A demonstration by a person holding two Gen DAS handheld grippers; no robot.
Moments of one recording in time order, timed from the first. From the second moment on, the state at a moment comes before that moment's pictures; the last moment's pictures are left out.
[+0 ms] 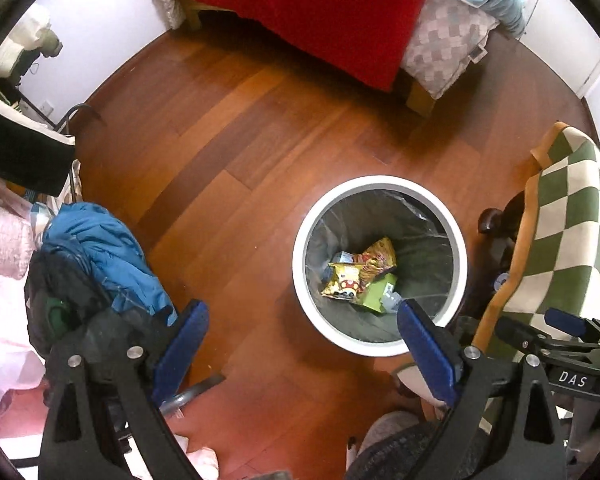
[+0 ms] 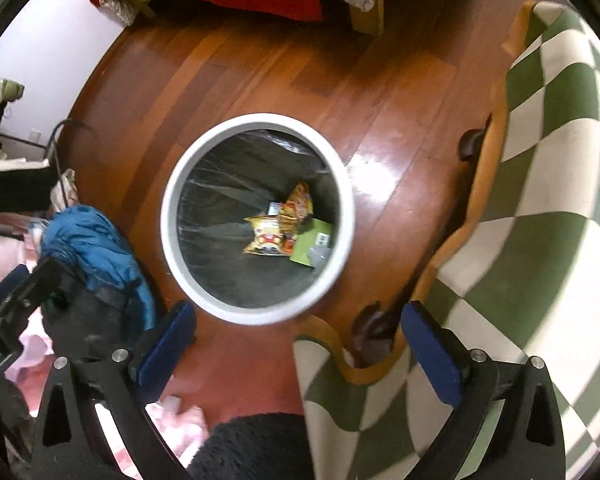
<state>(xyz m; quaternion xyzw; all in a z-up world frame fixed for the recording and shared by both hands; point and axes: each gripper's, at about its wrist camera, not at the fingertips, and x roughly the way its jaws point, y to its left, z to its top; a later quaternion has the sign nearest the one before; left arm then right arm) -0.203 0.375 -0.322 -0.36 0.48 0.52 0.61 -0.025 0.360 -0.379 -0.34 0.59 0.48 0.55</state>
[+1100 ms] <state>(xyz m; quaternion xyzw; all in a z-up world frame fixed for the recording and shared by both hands) -0.185 0.252 -0.158 -0.26 0.37 0.52 0.72 -0.012 0.192 -0.148 -0.16 0.52 0.57 0.62</state>
